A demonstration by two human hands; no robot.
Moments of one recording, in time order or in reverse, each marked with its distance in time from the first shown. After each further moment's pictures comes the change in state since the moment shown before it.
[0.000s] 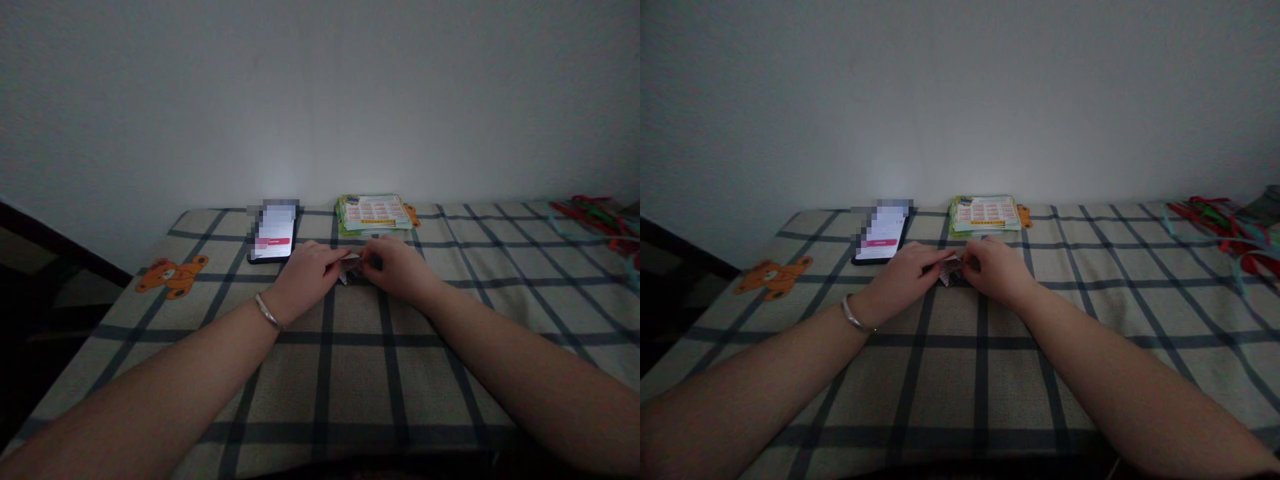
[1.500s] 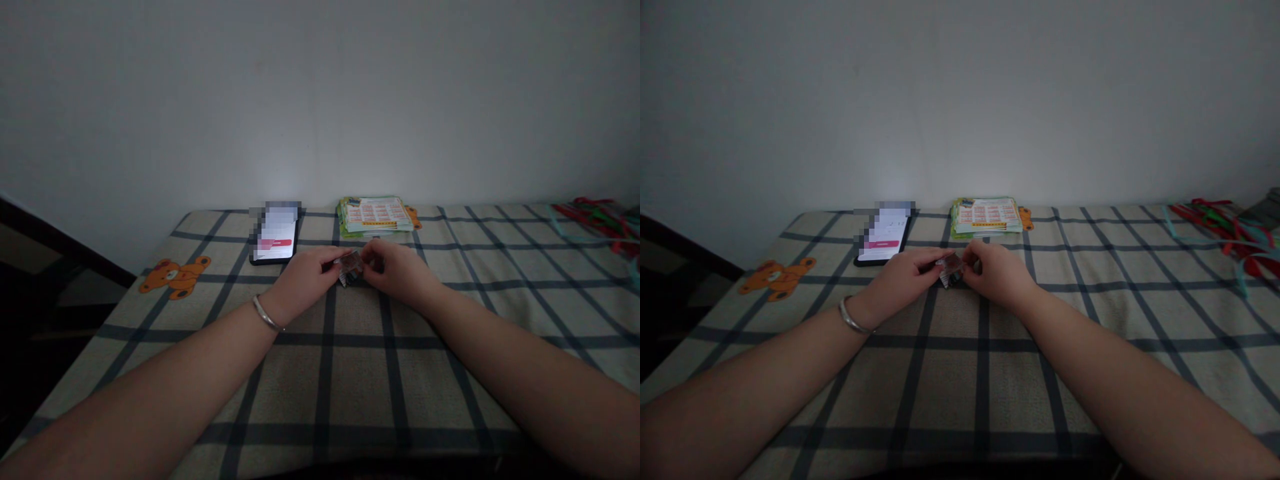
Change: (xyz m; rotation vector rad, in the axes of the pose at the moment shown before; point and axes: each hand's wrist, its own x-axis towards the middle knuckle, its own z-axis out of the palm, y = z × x) left_hand -0.001 0.000 -0.002 -0.329 0.058 -0.123; right_hand -0.003 -0.008 -0.002 0.126 -0.018 0.131
